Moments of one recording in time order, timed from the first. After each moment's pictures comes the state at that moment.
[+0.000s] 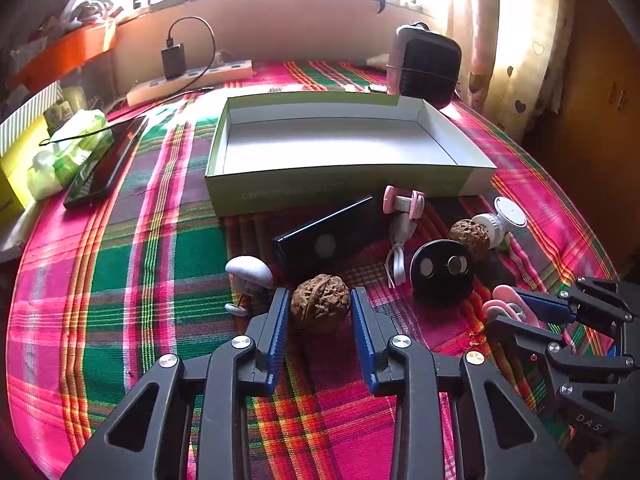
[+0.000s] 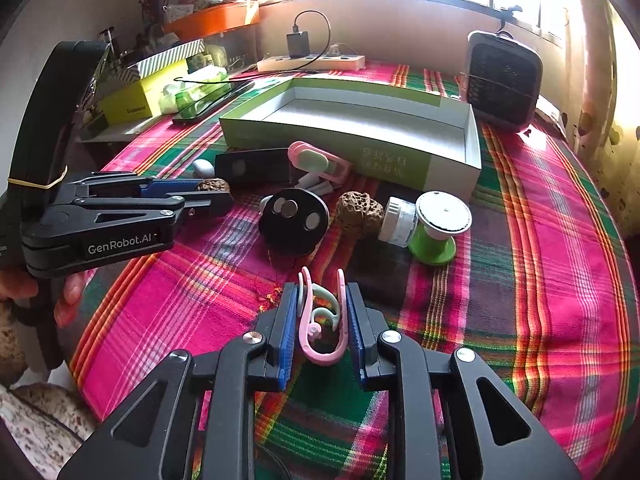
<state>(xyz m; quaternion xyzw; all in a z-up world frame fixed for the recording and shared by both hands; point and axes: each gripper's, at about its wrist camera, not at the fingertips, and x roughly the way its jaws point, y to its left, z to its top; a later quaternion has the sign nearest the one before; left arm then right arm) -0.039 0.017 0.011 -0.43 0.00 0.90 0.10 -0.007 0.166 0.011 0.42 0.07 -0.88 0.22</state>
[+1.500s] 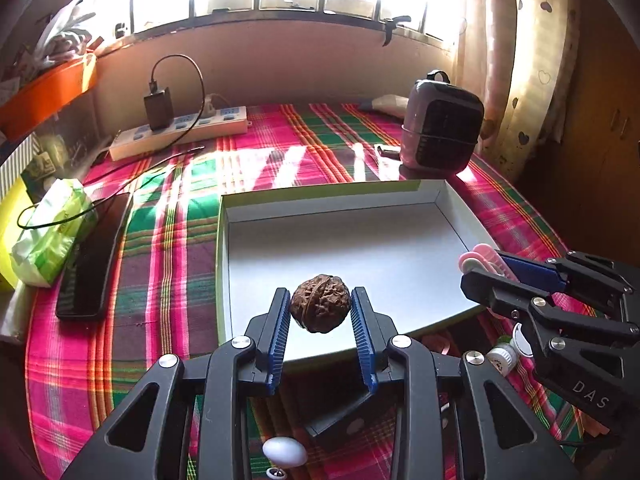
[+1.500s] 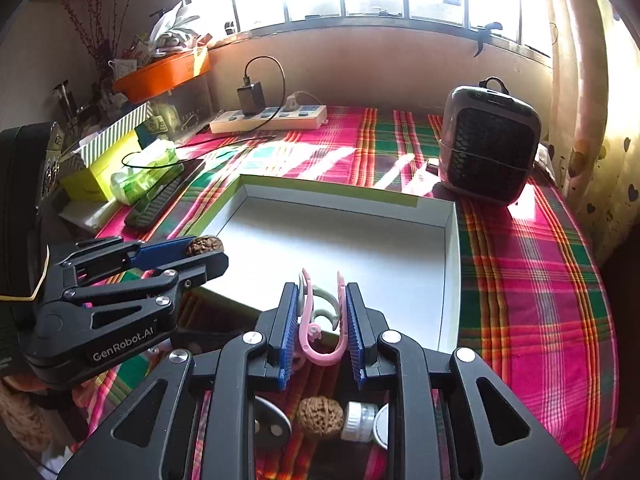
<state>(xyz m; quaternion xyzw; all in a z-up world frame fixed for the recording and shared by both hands) -0.130 0.007 0.056 -0.40 0.00 0.91 0.12 -0.116 0.141 0.068 0.39 0.03 -0.90 0.17</state>
